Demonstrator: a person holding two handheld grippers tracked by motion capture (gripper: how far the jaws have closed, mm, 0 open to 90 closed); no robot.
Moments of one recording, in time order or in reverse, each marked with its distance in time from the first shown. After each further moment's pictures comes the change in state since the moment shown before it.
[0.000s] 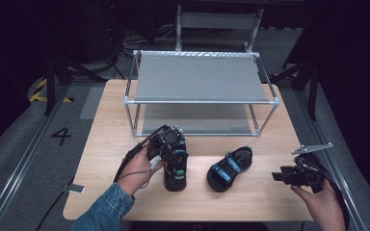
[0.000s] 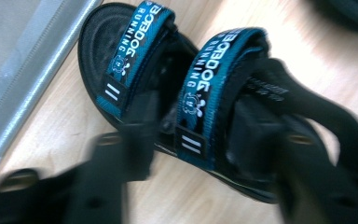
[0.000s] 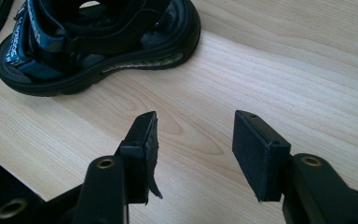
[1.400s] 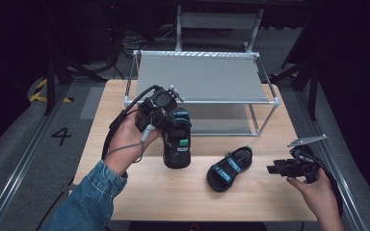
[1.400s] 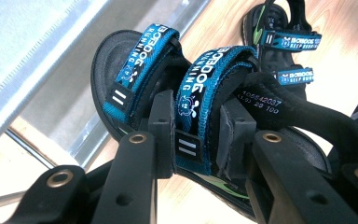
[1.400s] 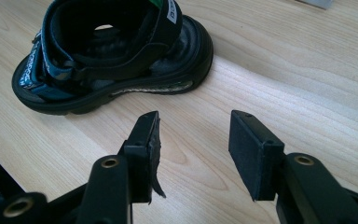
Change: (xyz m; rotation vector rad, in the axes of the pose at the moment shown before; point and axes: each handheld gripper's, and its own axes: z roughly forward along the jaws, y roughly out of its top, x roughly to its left) left arm 0.011 0.035 -0.148 -0.187 -0.006 -0.021; right arm -0.013 0.019 0.014 -0.020 0.098 -0.033
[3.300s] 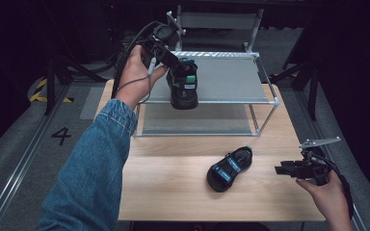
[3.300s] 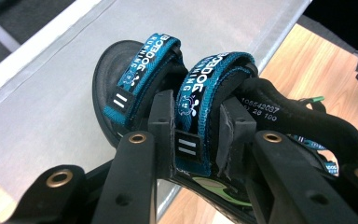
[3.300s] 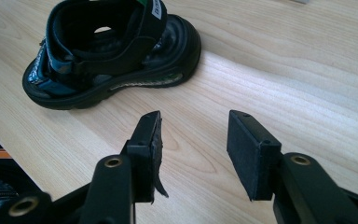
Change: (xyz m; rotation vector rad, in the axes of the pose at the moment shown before) left arm 0.097 0.093 -0.029 -0.158 -0.017 -0.045; right arm -0.015 -0.015 -0.017 -0.037 0.031 0.041
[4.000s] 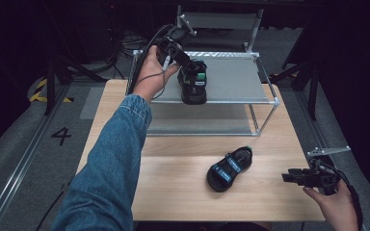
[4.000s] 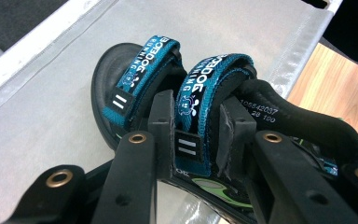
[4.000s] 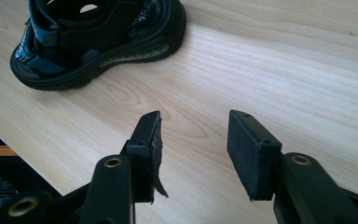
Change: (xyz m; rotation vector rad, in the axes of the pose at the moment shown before) left arm 0.021 0.022 0.054 0.001 -0.047 0.003; right arm -0.003 -0.027 -0.012 0.003 -0.031 0.047
